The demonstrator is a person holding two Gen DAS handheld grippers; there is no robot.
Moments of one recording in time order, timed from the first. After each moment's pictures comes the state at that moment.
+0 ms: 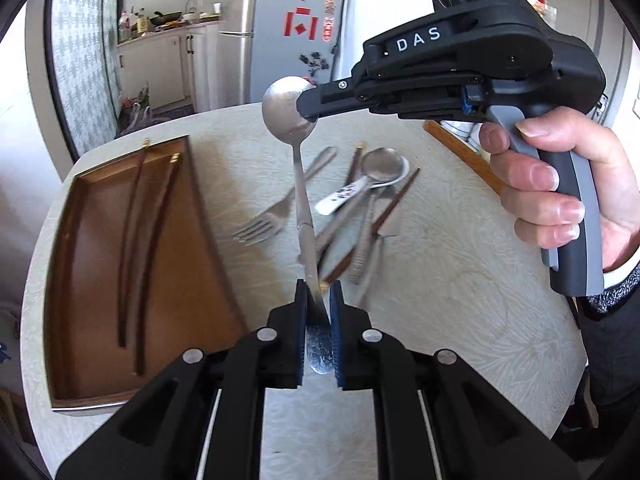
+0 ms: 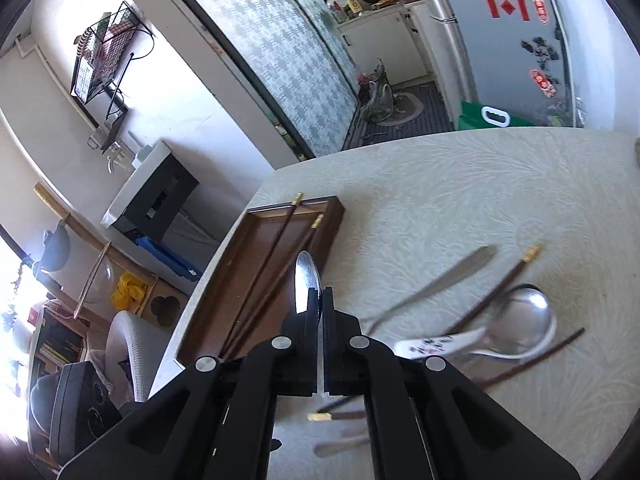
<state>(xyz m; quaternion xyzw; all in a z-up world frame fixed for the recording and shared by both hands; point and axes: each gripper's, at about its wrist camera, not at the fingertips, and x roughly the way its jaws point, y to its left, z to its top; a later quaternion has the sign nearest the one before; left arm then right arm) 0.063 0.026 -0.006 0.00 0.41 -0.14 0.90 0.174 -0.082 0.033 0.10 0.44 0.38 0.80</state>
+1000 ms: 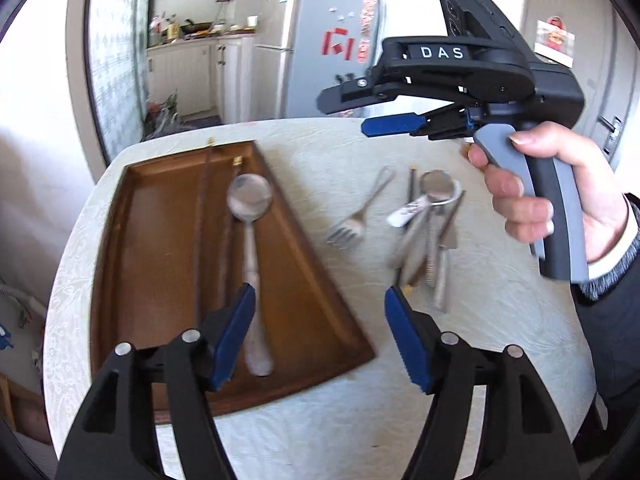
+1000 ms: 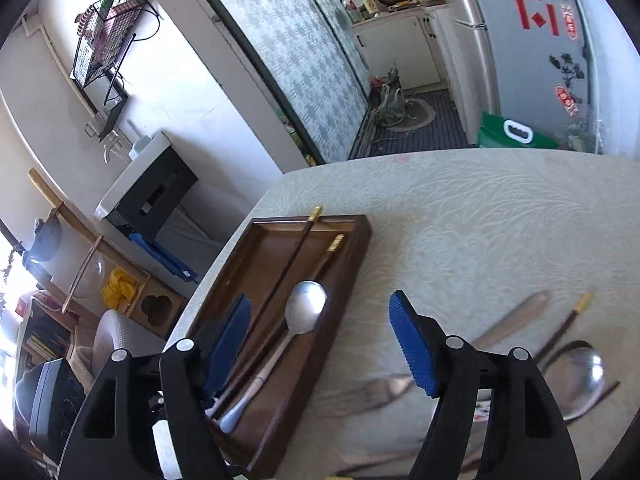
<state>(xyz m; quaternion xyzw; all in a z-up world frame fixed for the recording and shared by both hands) 0.056 0.075 -0.010 -0.02 0.37 -0.13 0.92 0.193 -0.079 0.033 0.07 0.42 0.36 0.83</state>
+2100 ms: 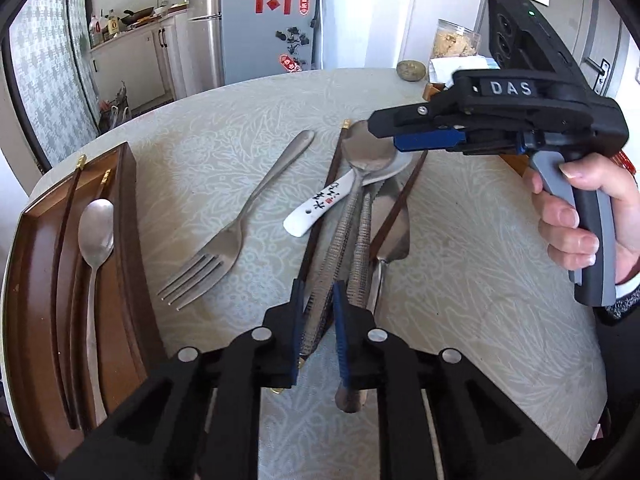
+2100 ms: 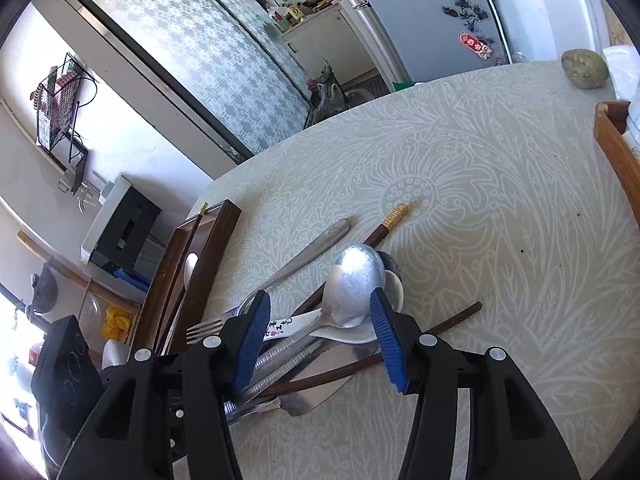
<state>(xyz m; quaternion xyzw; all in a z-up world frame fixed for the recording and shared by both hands) 0.124 -0.026 -0.043 0.05 0.44 -0.18 0.88 0.203 -0.210 -0.035 0.17 0.46 0.31 0.81</state>
